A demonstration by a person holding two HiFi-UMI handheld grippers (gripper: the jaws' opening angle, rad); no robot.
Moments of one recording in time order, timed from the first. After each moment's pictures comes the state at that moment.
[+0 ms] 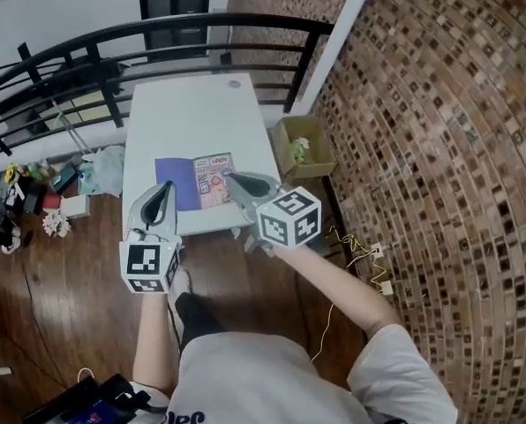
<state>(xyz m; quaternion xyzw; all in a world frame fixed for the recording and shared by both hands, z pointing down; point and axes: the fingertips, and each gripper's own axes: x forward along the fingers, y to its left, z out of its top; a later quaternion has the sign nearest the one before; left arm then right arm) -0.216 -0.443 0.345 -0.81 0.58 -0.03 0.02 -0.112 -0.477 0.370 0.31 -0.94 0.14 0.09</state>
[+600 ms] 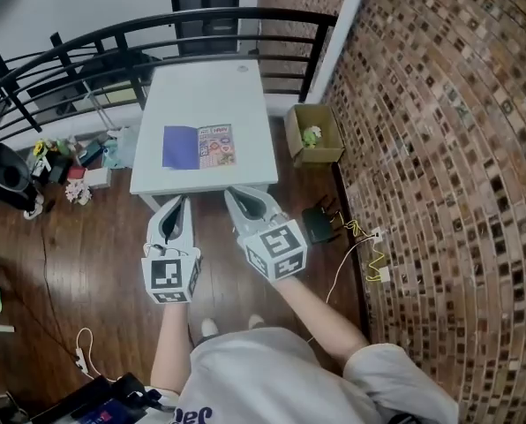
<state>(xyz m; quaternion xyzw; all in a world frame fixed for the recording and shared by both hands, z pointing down) -0.098 -0.259 0.322 -0.77 0.64 -0.04 0.02 -0.021 -0.287 0.334 0.34 -0.94 0.05 0.04</state>
